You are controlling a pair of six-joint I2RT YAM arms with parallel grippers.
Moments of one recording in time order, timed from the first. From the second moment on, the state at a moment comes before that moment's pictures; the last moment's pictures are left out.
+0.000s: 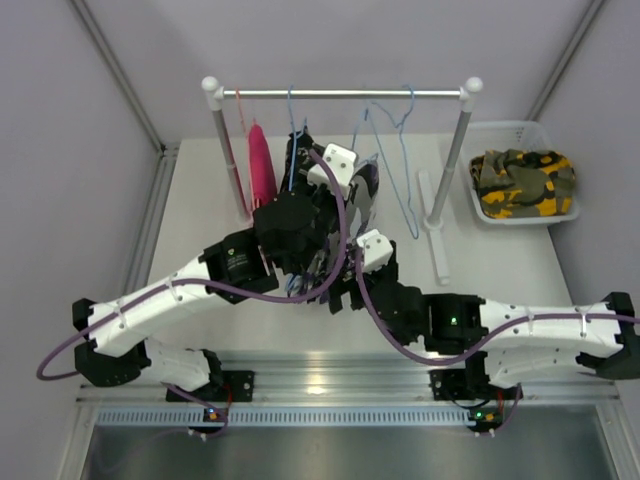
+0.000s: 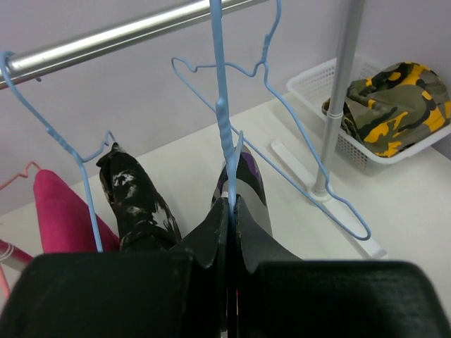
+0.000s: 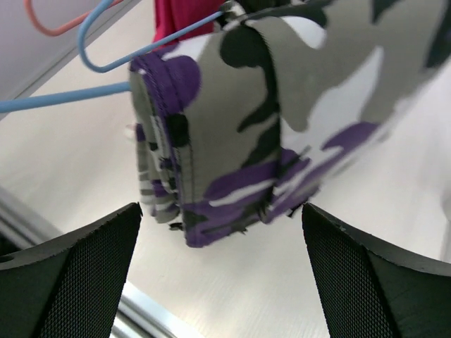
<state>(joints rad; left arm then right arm) -1.21 1.32 1.58 -0.25 -0.74 0.08 1.45 1.07 0.98 -0.23 0.82 0.28</state>
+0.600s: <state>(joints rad) -1.25 1.33 1.56 -0.16 -0.84 0.11 1.51 1.14 1.01 -0.12 1.12 0.20</state>
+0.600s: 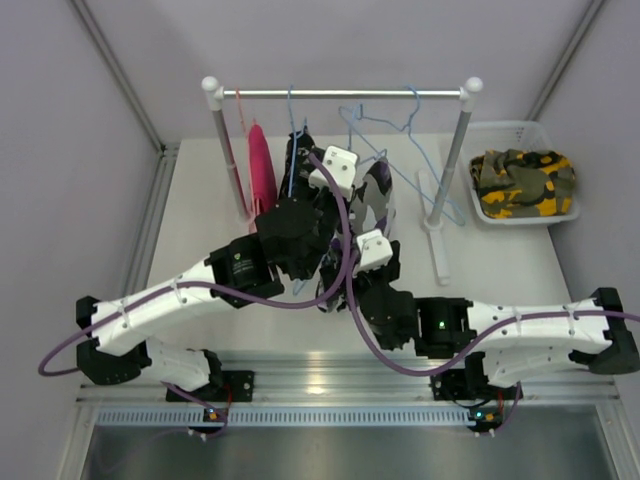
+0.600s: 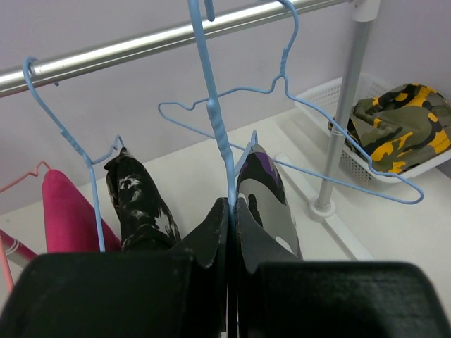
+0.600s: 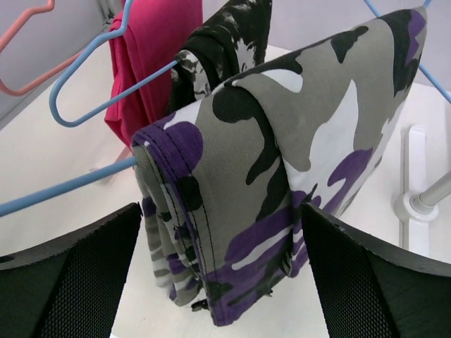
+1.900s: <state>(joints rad) -1.31 1.34 1.54 -0.12 -0.86 0.14 1.50 1.10 0.97 -0.07 1.23 0.18</state>
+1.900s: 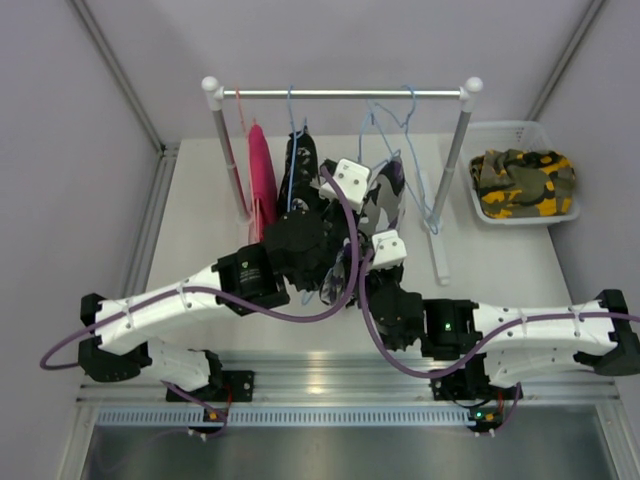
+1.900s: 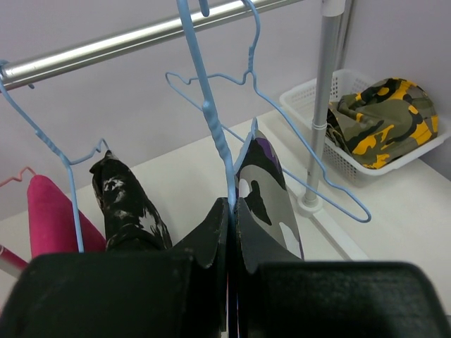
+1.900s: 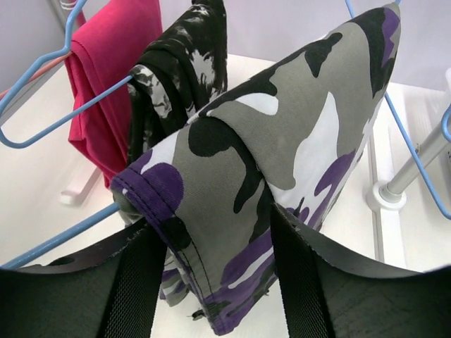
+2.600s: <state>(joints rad) -1.36 1.33 1.48 -0.07 -0.92 0.17 1.50 1.07 0.94 -0.03 1.22 0.13</state>
